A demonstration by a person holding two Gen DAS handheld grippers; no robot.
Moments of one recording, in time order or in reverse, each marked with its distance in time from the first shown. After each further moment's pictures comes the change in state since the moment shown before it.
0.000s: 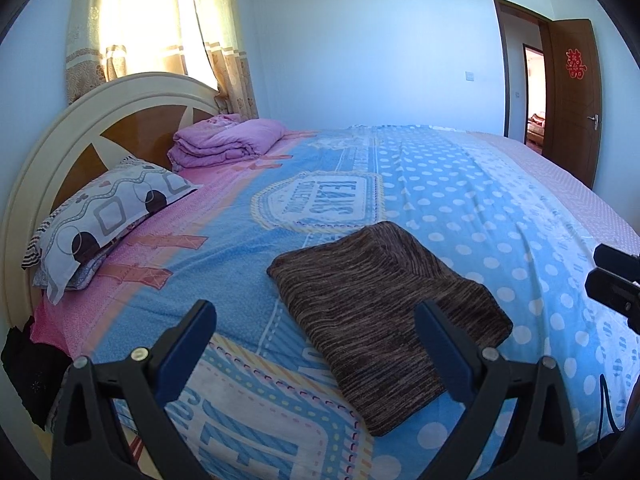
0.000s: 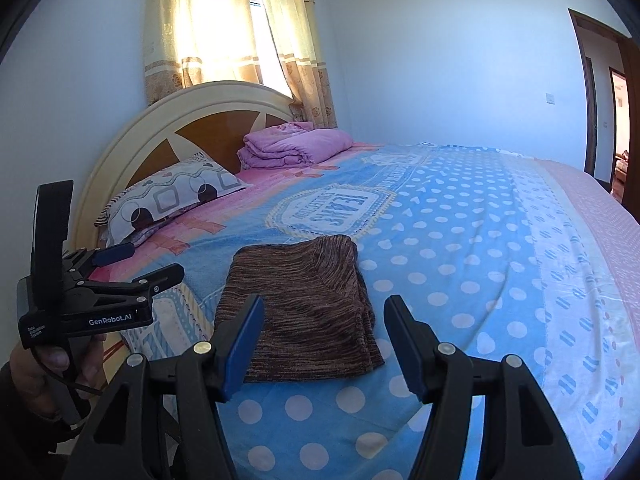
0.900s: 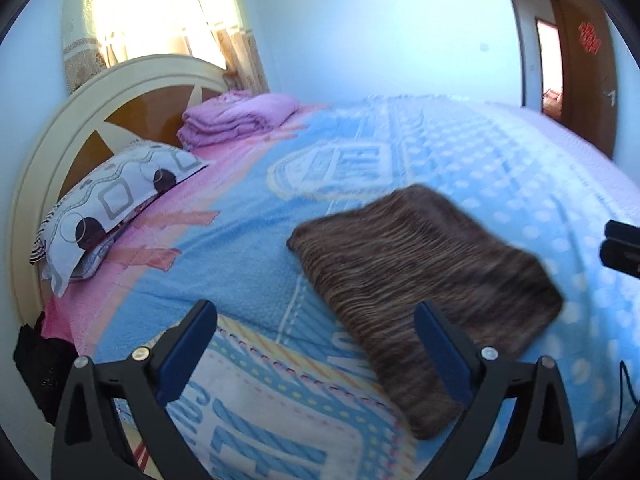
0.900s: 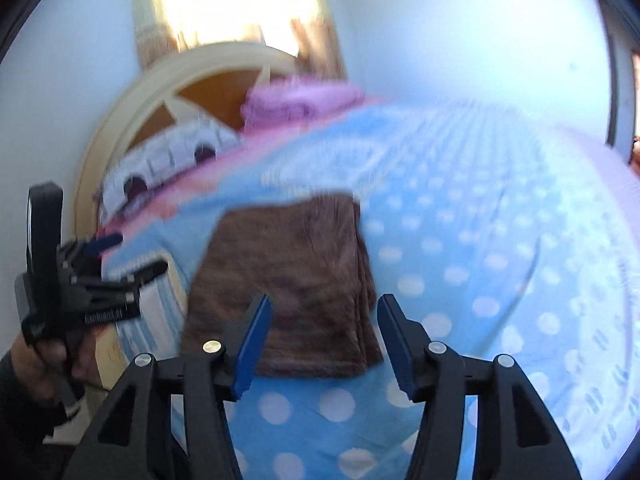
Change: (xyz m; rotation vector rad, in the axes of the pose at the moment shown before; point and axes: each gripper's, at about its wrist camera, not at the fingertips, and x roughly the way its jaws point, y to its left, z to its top) left arm 0.036 0.008 -0.013 0.030 0.084 0.056; right arm 0.061 -0.026 -0.002 0.008 0.136 0.052
